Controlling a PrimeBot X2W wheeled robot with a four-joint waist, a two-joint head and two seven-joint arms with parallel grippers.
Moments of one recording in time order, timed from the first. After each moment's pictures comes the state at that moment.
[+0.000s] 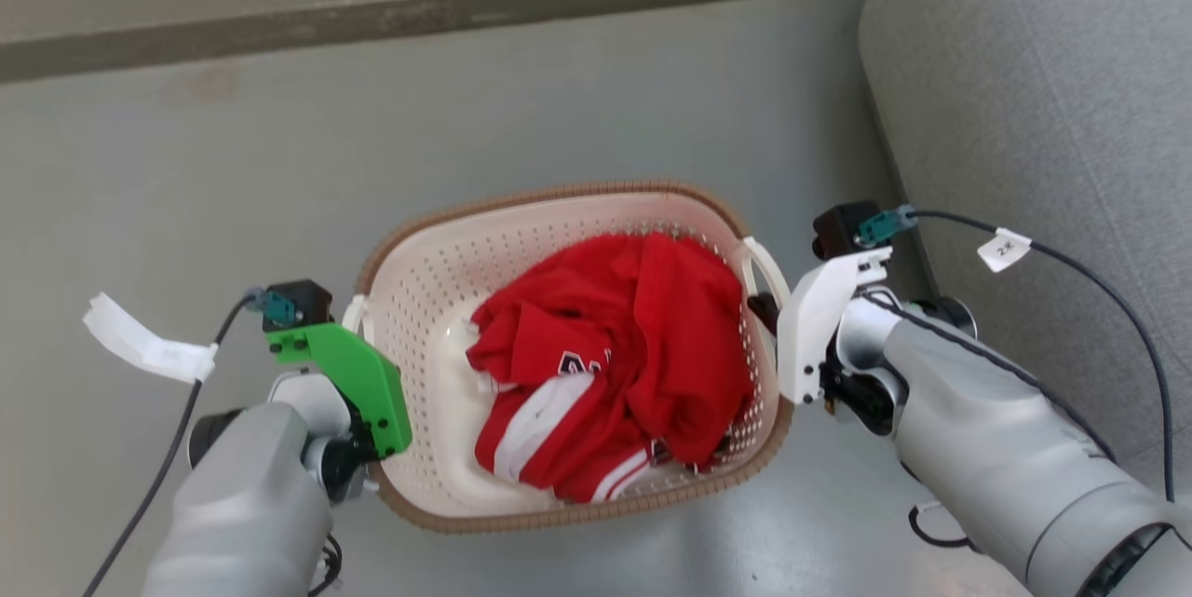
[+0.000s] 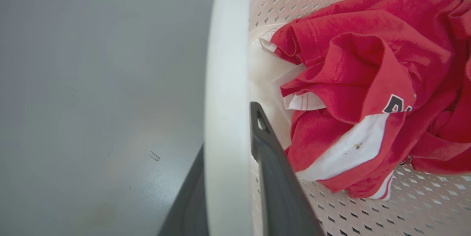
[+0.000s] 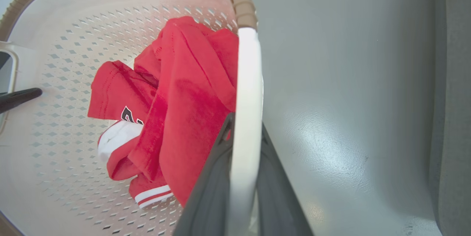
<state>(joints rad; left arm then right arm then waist) -0.67 0.04 -0.56 1.13 -0.78 -0.12 0.21 -0.72 -0.11 0.95 1.01 0.92 0.11 0.13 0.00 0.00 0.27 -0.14</state>
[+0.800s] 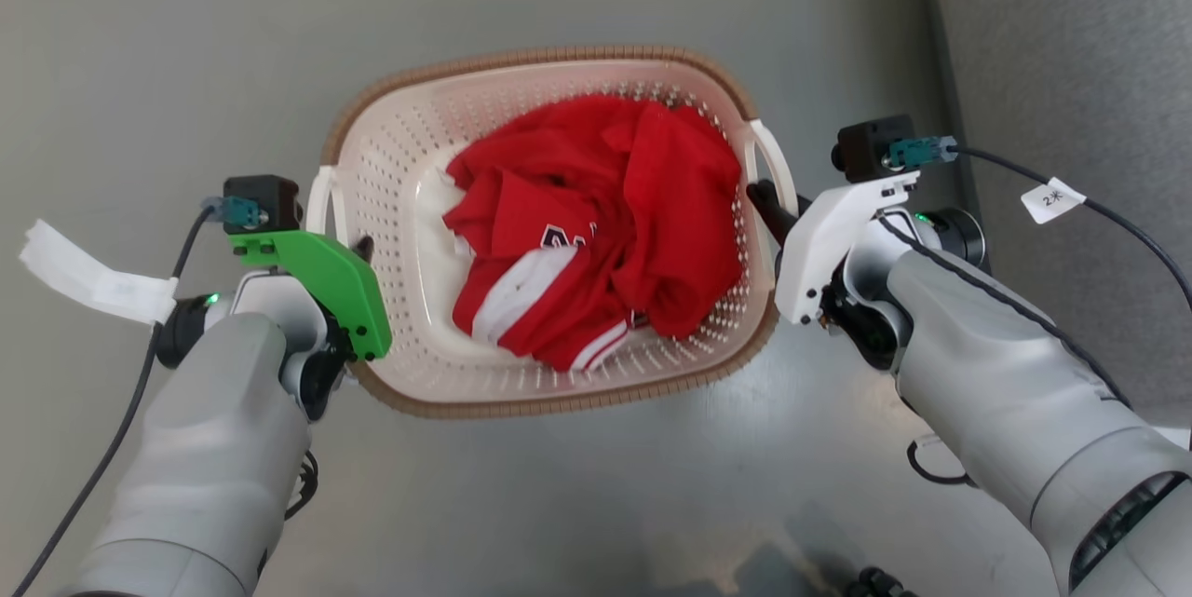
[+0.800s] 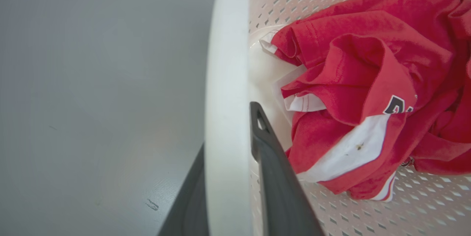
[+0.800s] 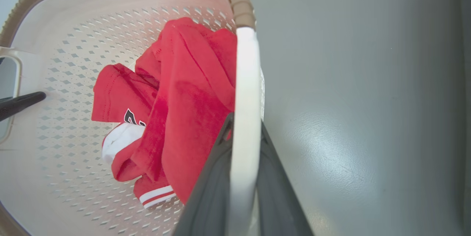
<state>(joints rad) -0.79 0.07 -0.58 1.09 -0.74 -0.12 0.06 -0.82 -0.12 0.94 1.00 0.92 0.11 -0.04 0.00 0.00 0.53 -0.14</state>
